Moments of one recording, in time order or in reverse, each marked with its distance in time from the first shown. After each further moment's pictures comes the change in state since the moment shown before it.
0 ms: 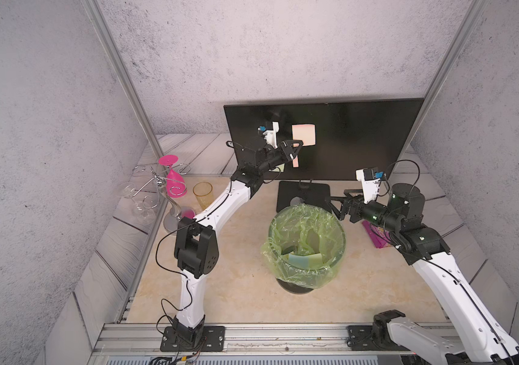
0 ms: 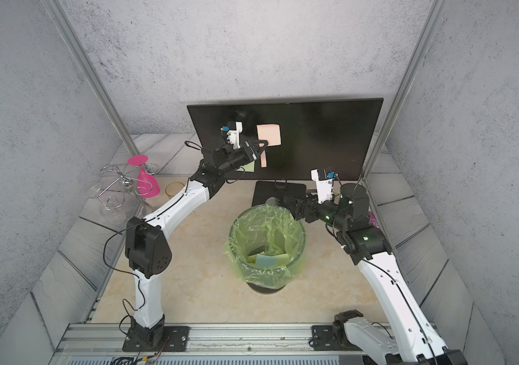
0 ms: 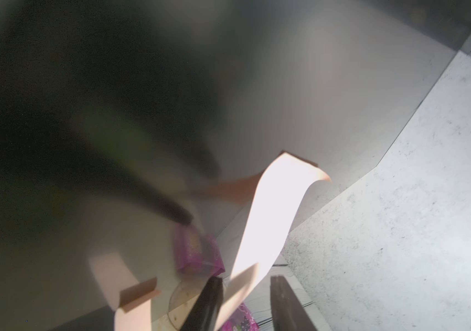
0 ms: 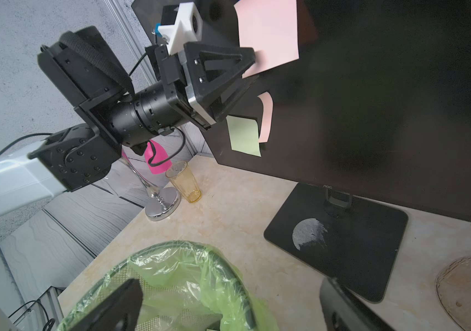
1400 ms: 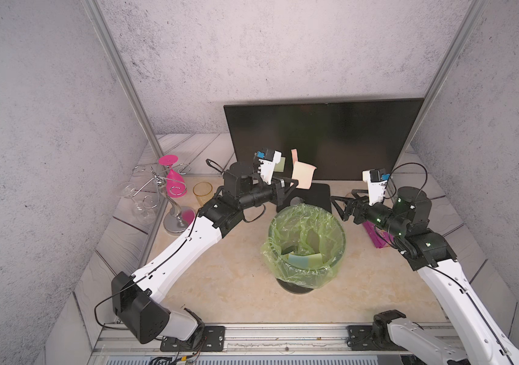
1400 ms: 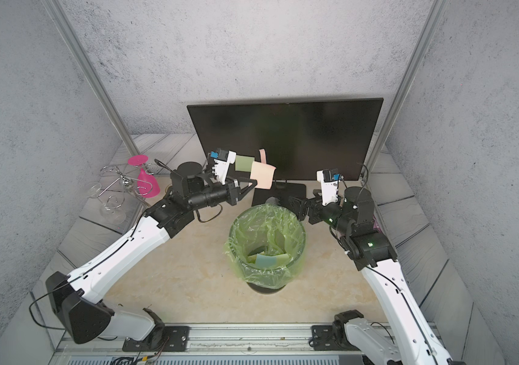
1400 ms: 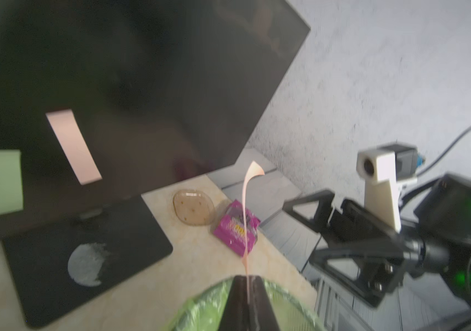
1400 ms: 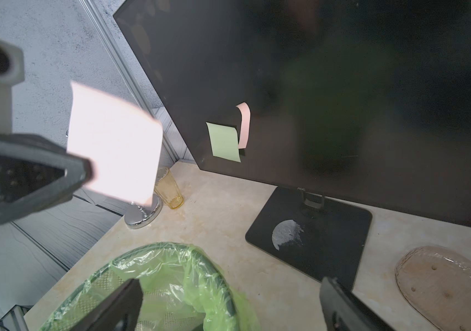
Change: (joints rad) left arm -0.161 -0.657 -0.548 -0.399 -0.002 0.394; right arm -0.005 -0.055 -0.007 -0.031 0.108 -0.032
